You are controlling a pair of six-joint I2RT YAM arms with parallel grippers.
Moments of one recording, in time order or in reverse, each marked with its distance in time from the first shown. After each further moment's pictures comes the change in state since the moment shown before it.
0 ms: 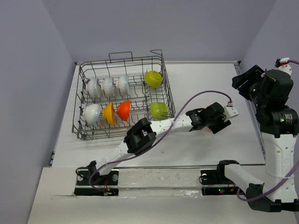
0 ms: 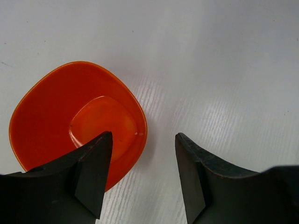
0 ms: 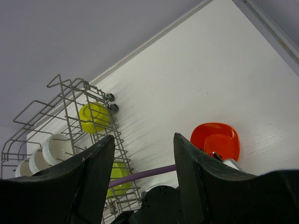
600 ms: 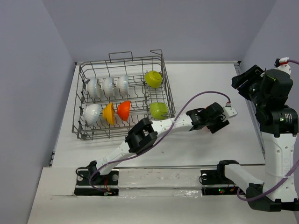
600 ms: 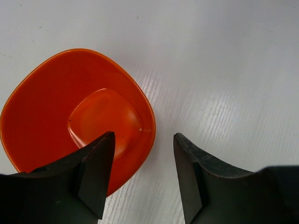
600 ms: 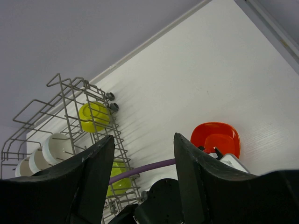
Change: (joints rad) left arm 0.011 0.038 0.023 -0.026 -0.003 -0.001; right arm 0.000 0.004 -0.001 0.000 -0.006 0.000
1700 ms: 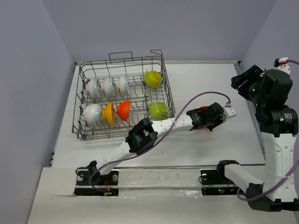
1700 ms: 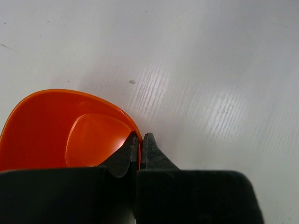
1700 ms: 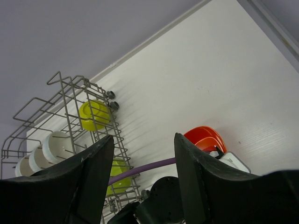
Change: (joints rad) left arm 0.000 0.015 0.030 -0.033 -0.032 0.010; right arm 0.000 0.000 -0.002 0.000 -0.010 -0.003
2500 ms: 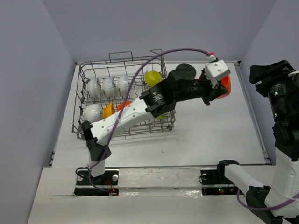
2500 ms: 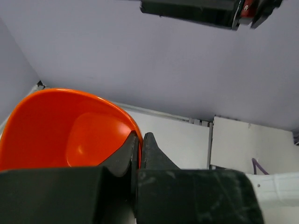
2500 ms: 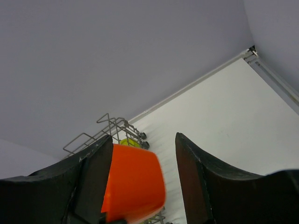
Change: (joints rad) left arm 0.018 -0.577 -0.024 0.006 0.173 -0.070; right arm 0.000 -0.022 0.254 -0.007 0.051 0.000
